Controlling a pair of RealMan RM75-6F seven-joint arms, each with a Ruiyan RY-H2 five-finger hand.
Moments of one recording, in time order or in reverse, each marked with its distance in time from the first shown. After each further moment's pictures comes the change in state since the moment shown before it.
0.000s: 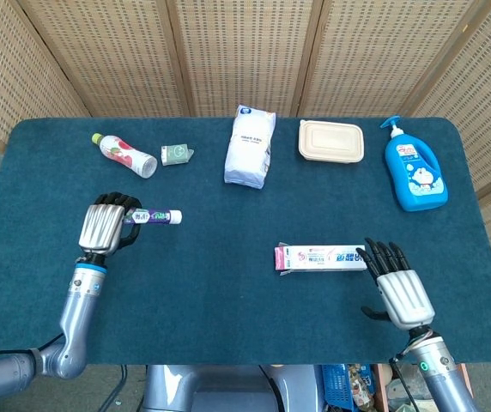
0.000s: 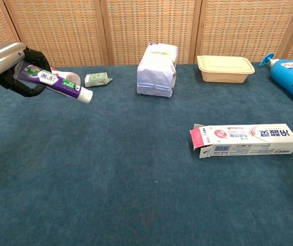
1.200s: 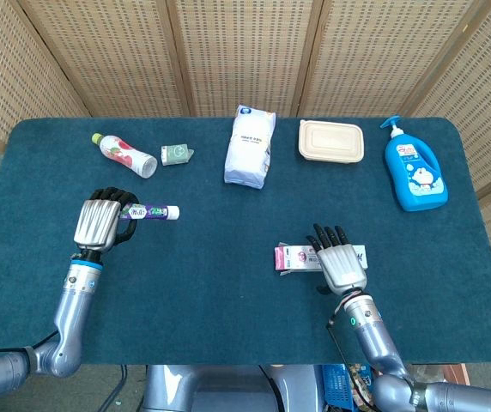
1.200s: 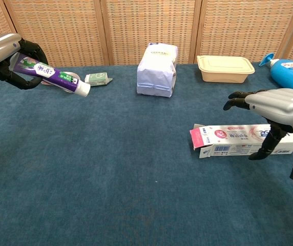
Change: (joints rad) left arm 0.002 0.035 -0.016 -0.025 0.006 -0.007 -0.006; right arm 0.314 -0.272 0.120 0.052 0.556 -0.146 -0.469
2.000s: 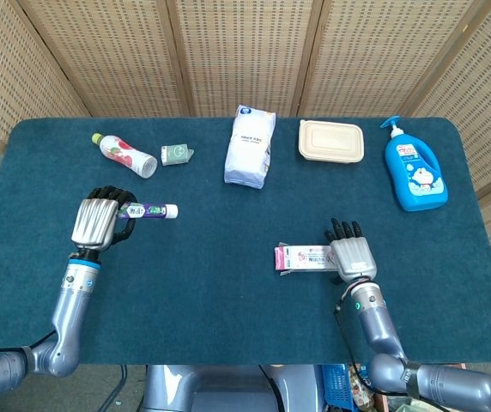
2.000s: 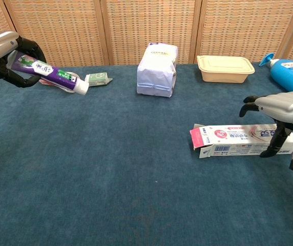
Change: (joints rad) left arm 0.002 0.012 -0.003 -0.005 0.001 -0.001 -0.007; right arm 0.084 -0.018 -0.016 0.124 0.185 -0.008 -0.005
